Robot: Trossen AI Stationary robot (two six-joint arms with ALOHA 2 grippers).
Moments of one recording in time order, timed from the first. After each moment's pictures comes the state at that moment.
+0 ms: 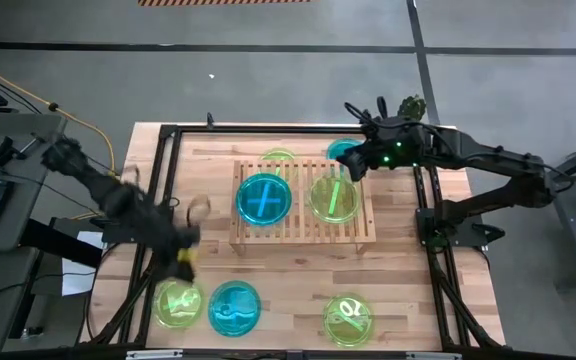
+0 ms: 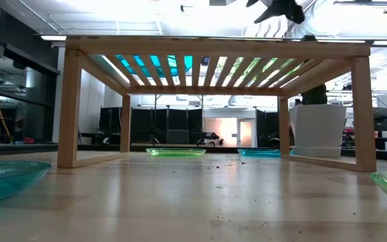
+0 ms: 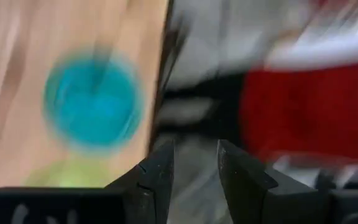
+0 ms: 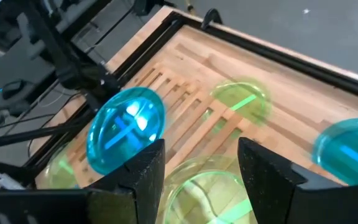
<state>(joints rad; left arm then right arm) -0.59 0.91 0.95 -0.70 0.21 -1.02 -0.18 1.17 1.34 -0.75 0.13 0.65</state>
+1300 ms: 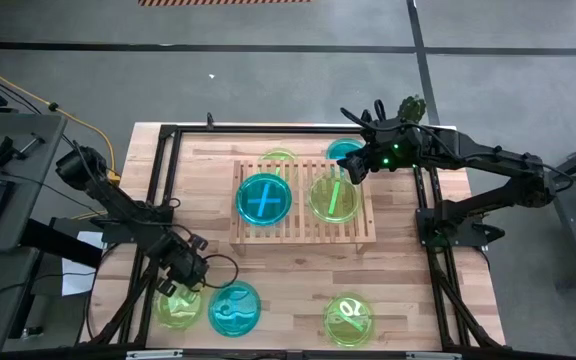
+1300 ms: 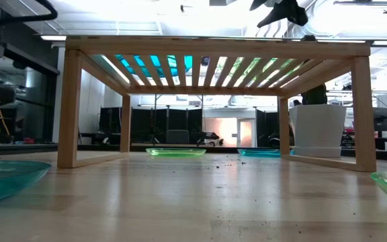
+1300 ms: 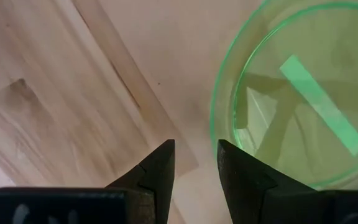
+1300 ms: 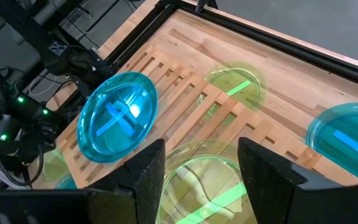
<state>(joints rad) -0.73 1.30 0.61 -0.74 0.08 -0.24 -0.18 1.18 1.34 -0.80 0.12 0.66</state>
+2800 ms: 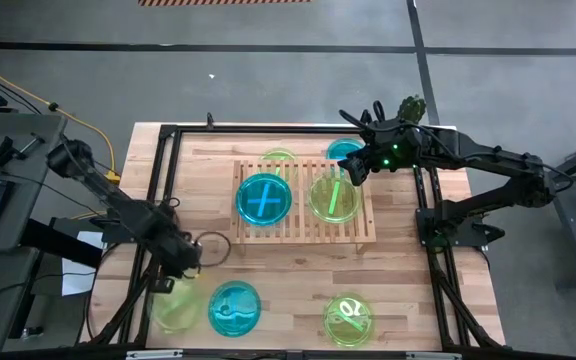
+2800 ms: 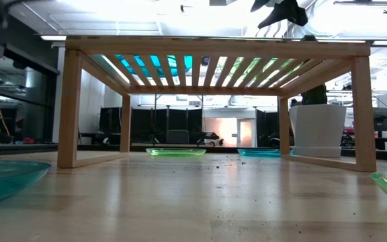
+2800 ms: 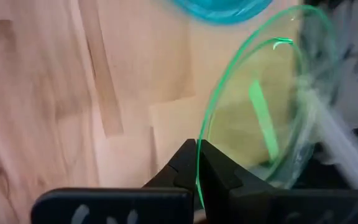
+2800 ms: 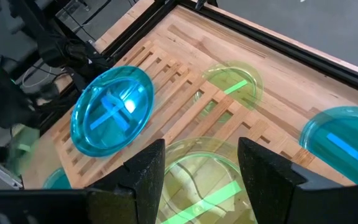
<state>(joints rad) -0.66 1.08 0.72 -0.90 0.29 -0.62 -0.18 1.18 1.34 -0.81 0.12 0.61</state>
